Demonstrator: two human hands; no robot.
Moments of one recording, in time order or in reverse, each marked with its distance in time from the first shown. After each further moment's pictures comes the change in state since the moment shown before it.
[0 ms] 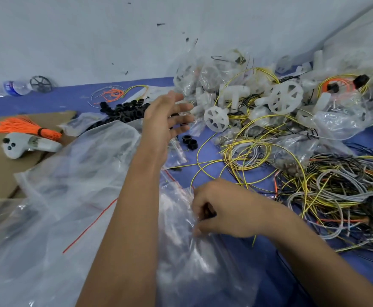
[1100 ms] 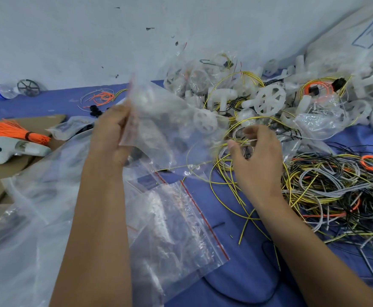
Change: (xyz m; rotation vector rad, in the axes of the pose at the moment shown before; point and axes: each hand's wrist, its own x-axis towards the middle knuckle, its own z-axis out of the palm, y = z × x) left_hand 0.006 0.015 -0.050 -0.251 0.136 -0.101; right_hand -0.002 0.054 -0.010 0.222 1.231 0.407
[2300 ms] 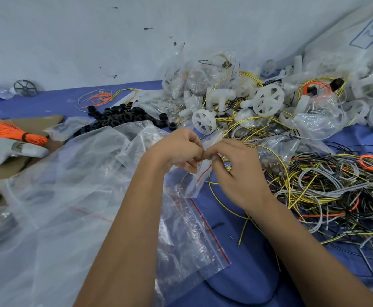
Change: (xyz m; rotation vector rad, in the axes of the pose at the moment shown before) left_hand -0.022 -0.049 0.069 1.054 -0.464 -0.272; right_hand -0.006 -0.005 0.008 0.080 -0.297 -0.460
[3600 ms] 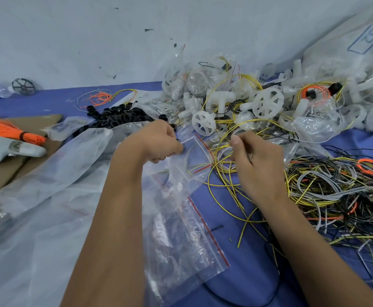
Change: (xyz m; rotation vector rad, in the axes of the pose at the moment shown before) left_hand -0.016 -0.001 -0.041 0.270 0.144 -0.018; right_hand 0.001 0.011 -0.018 -0.094 0.201 0.281
